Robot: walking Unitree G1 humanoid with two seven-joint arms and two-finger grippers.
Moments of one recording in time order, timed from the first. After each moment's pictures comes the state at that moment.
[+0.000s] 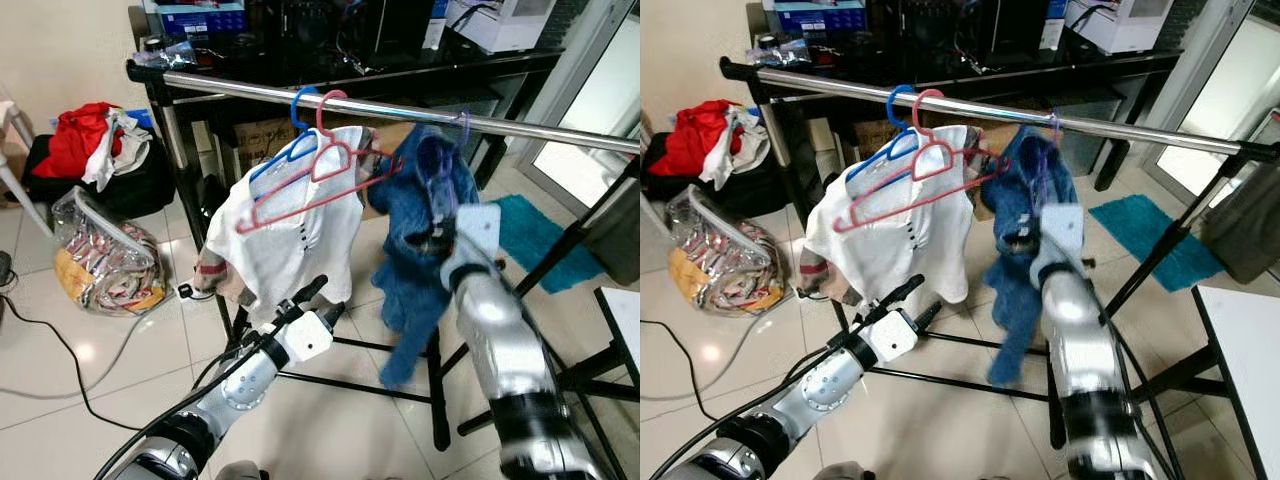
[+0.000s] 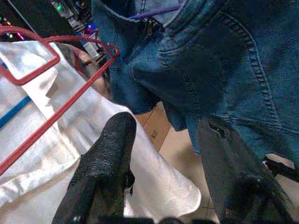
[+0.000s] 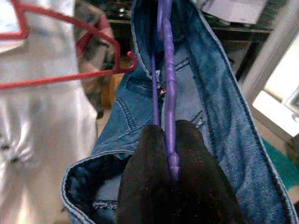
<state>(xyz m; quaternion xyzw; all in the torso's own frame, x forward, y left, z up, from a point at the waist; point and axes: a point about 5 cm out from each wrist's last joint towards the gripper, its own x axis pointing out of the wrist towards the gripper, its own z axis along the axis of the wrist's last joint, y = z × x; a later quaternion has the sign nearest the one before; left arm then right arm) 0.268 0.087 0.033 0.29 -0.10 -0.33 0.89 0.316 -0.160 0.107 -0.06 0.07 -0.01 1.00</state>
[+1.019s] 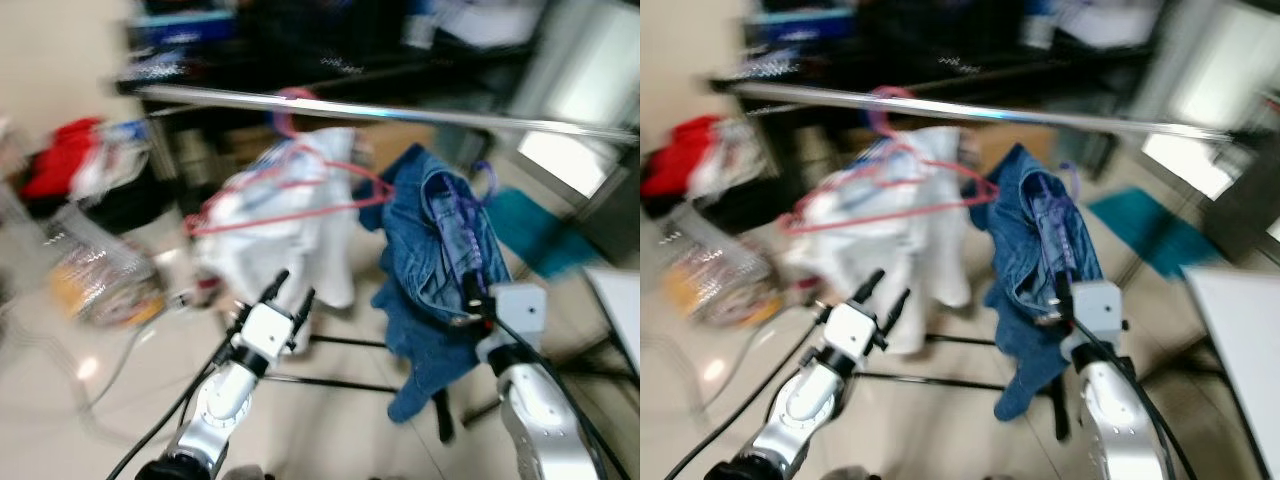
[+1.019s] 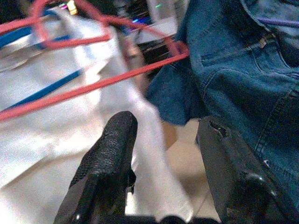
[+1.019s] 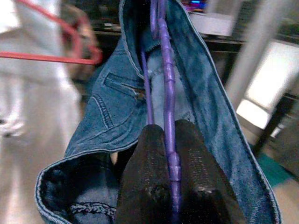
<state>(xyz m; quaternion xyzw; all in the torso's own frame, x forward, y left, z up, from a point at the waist) 0.254 0.110 0.040 0.13 -0.09 -0.21 0.96 0.234 -0.194 0.079 -0.06 0.01 0.02 1.00</state>
